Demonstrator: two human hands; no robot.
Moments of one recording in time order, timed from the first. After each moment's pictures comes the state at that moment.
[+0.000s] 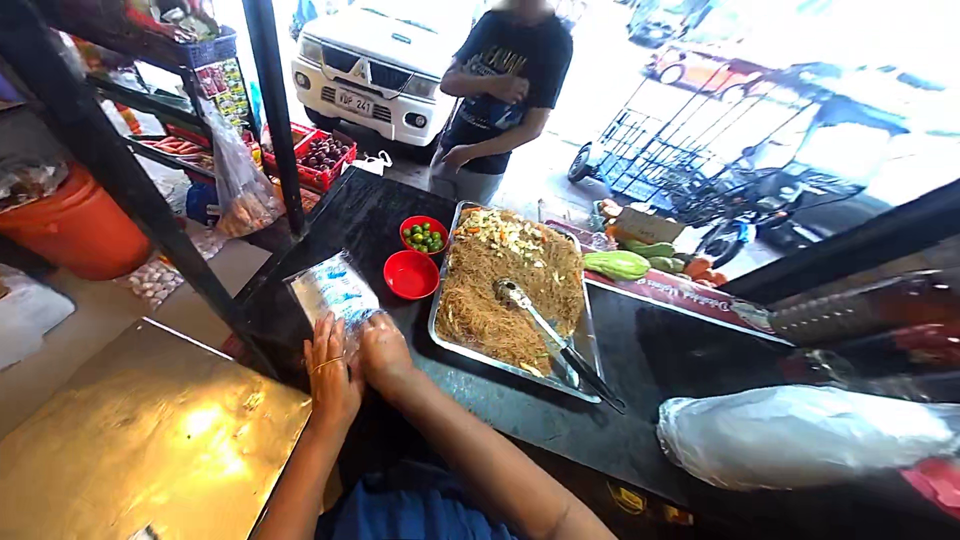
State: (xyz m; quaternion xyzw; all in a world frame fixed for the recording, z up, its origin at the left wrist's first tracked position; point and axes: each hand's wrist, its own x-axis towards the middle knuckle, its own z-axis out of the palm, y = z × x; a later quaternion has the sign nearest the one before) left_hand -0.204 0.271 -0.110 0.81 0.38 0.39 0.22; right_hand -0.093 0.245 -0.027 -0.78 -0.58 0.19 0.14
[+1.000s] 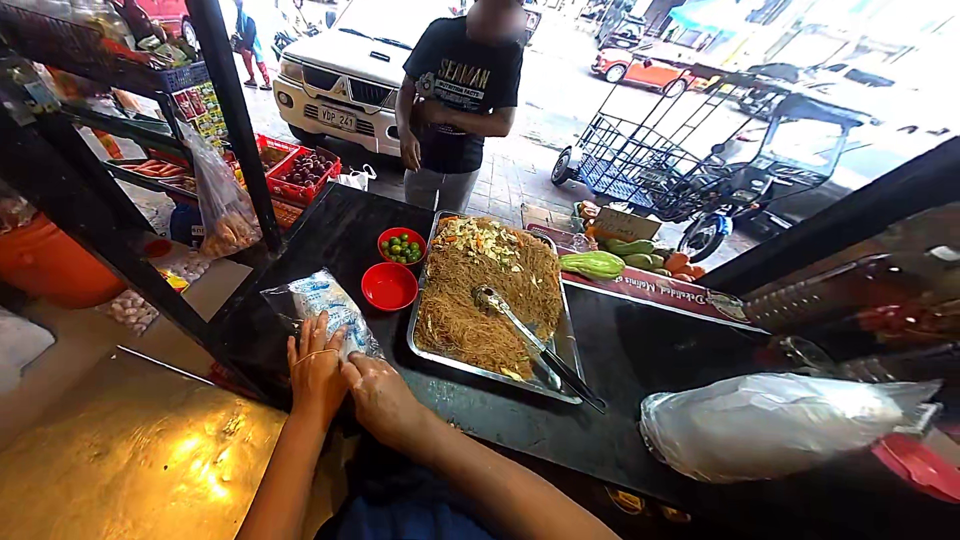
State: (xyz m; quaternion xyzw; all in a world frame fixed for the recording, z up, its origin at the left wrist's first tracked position) left_hand -0.184 0.295 -0.086 0.88 0.40 0.22 0.13; right_hand -0.090 0.190 -0.037 -0.69 -0.69 0.11 0.19
